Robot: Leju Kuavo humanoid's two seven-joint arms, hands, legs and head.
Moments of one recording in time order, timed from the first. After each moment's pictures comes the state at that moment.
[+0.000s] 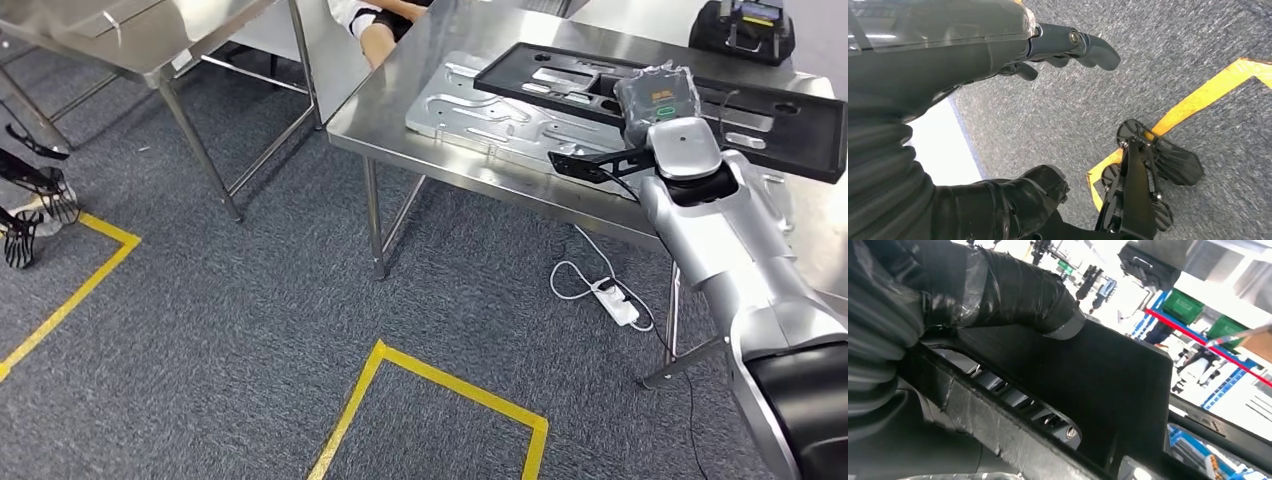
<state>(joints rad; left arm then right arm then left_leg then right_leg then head) -0.12 -0.20 1.22 -0.26 -0.84 0.05 -0.10 -1.18 -0.22 0.40 -0.69 1.56 0.15 -0.03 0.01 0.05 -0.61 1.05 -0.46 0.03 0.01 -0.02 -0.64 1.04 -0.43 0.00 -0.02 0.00</state>
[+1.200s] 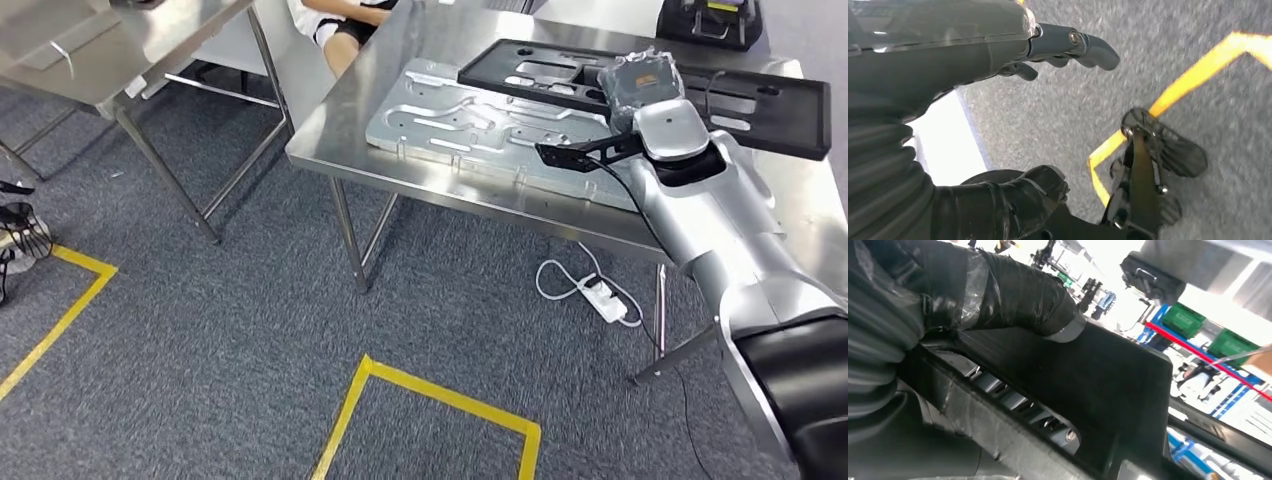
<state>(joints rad) -0.12 -0.19 1.25 -0.26 -0.81 0.05 -0.06 -1.26 -0.15 0.45 -0.58 1.53 0.13 -0.06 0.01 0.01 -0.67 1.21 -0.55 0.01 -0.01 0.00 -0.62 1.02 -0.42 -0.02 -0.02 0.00</state>
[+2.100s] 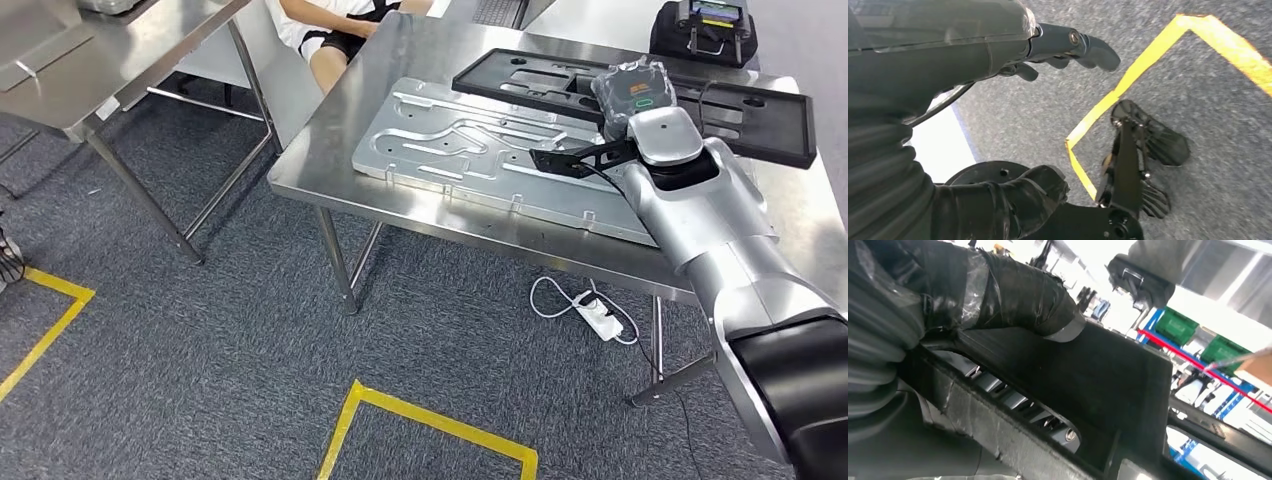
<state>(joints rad) -0.12 -0.20 1.25 -0.26 -0.79 0.03 -0.07 -1.26 -0.16 0.45 -0.55 1.50 0.12 -0.07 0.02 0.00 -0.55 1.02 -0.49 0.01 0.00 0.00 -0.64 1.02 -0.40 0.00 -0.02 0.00</state>
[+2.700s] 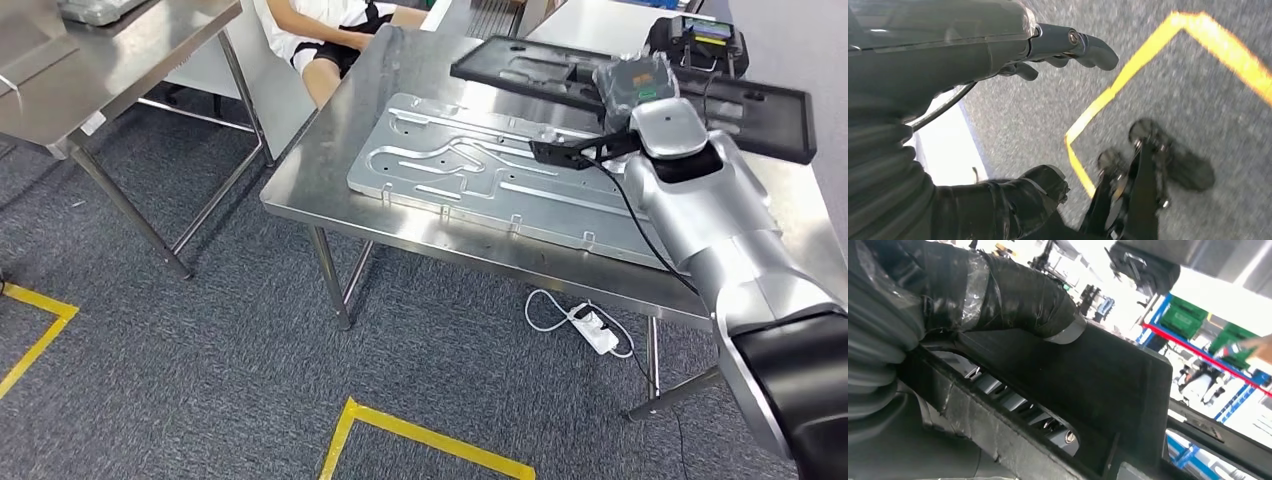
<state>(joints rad) -0.11 -0.20 1.26 -0.26 -0.78 0.03 -0.06 -1.28 -0.17 0.45 -0.55 1.47 0.11 -0.07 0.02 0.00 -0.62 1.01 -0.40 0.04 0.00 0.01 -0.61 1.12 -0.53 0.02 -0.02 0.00</state>
